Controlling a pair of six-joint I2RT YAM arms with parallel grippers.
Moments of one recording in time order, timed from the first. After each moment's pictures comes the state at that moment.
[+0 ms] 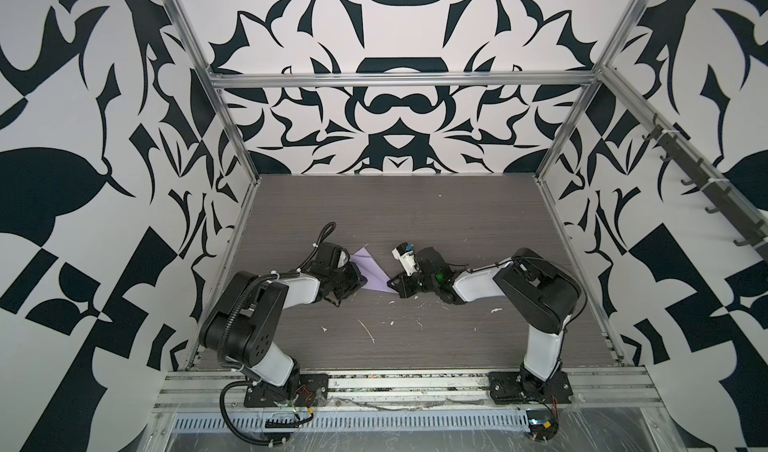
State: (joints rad) left arm -0.38 1.57 0.56 0.08 0.46 -0.97; right arm 0.74 1.90 0.78 0.45 -0.42 0.47
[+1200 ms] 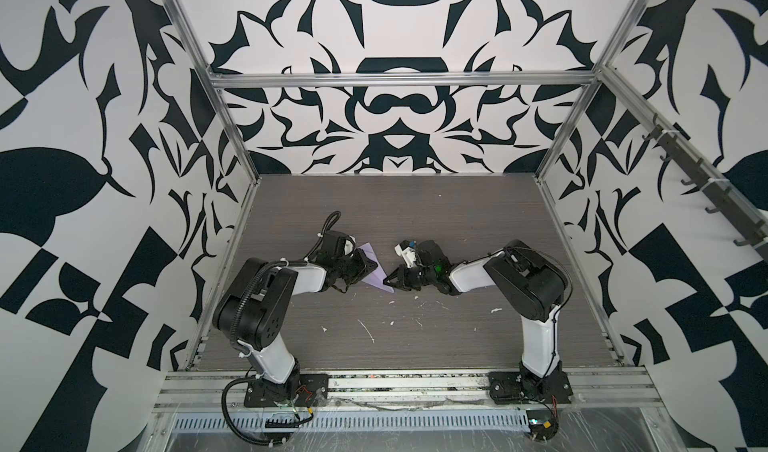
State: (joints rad) left arm -0.39 1.69 0.67 0.23 0.56 -0.97; right arm 0.68 2.00 0.87 0.43 -0.63 0.83
